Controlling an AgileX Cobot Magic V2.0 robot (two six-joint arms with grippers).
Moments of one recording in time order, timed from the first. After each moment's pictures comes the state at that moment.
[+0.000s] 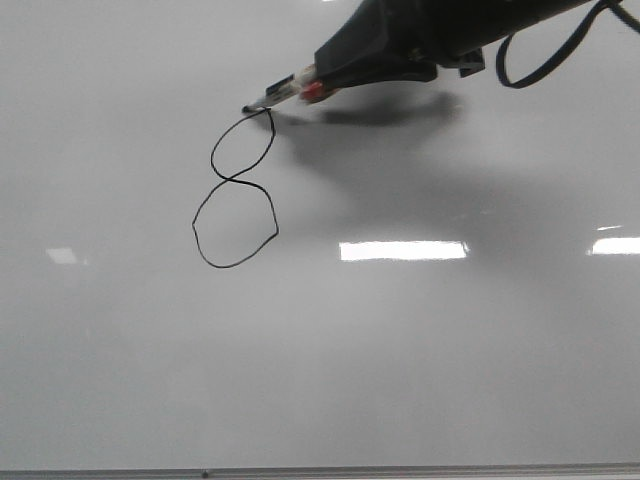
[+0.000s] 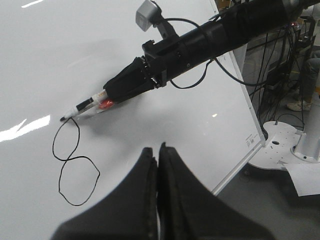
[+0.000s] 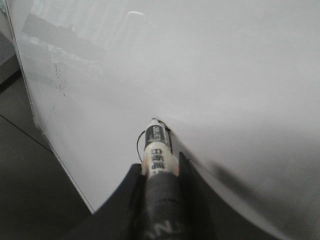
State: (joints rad) left arm -0.76 0.35 -0.38 -0.55 0.21 0.51; right arm 0.29 1.69 -1.13 1.56 0.64 -1.42
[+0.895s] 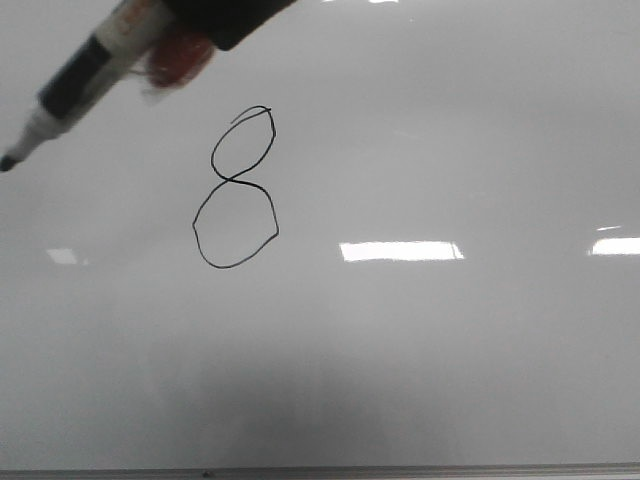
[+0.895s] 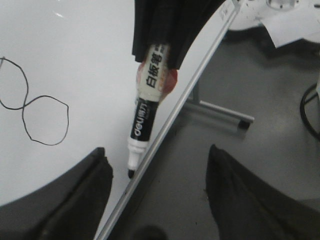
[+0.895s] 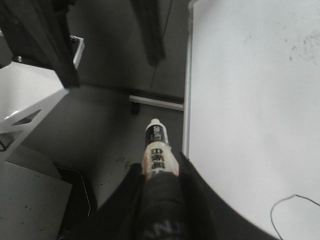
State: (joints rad) left arm -0.76 0.71 -0.71 -0.33 0.72 0.56; right arm 0.69 1.34 -1.13 0.86 0.87 -1.43
